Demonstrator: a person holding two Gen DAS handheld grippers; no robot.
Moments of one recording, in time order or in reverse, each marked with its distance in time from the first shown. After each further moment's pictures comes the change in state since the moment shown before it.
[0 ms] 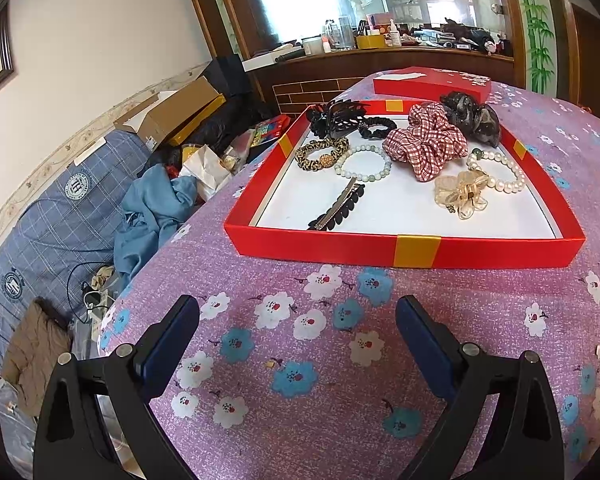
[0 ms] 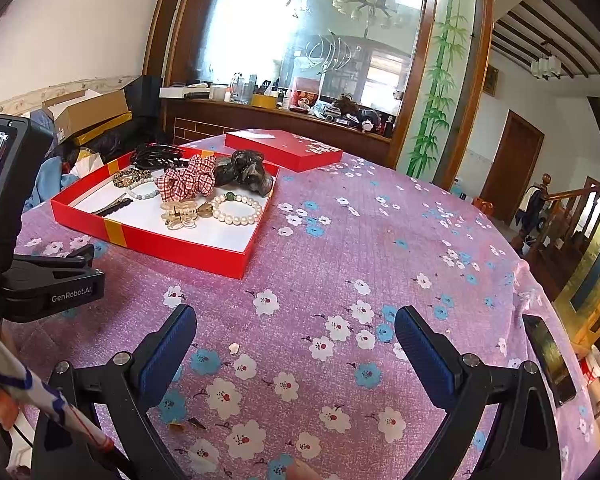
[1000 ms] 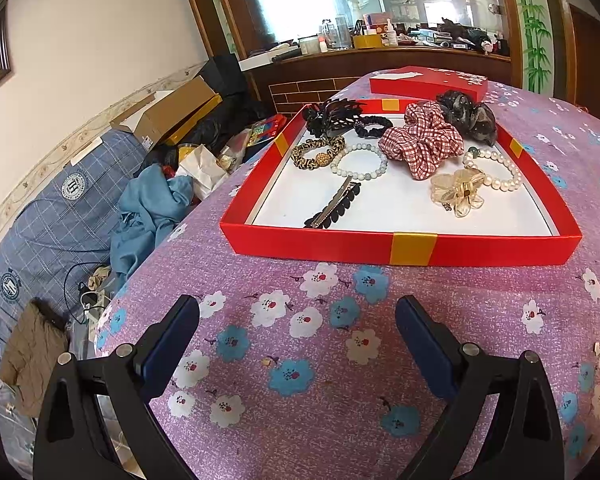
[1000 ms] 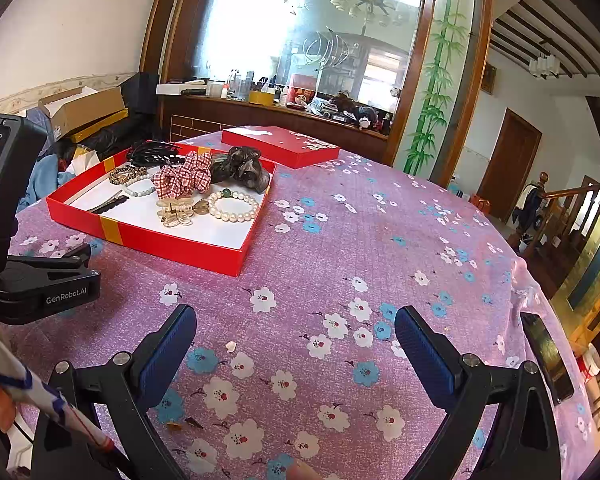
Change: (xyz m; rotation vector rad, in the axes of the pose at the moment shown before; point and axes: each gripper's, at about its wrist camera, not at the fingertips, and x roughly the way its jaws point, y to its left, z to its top) left arm 0.002 0.000 -0.001 0.005 0.000 -0.016; right arm 0.000 -0.002 -0.001 0.001 0.006 -0.006
